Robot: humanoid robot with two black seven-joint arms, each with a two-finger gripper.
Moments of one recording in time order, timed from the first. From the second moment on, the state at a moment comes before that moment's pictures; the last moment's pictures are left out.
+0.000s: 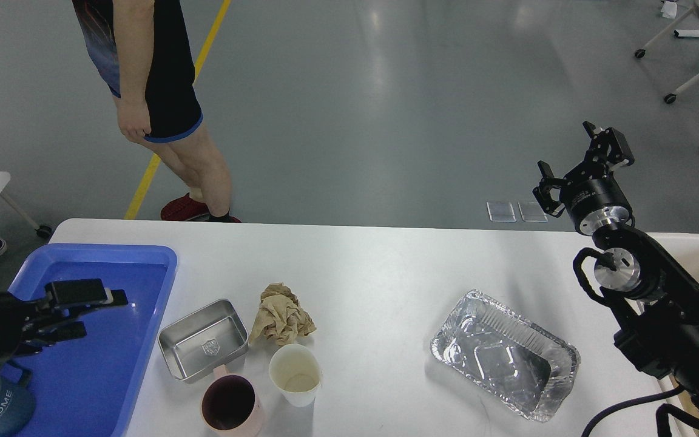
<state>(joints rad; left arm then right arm) -0.58 1.27 -0.37 -1.76 0.76 -0.39 0.07 0.59 -0.24 1.23 0.81 -0.34 0.13 0.23</state>
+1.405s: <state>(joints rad) -0.52 0.84 -0.23 -1.62 1.04 -0.34 0.17 0.59 -0.23 1.23 0.80 -0.34 0.12 0.23</state>
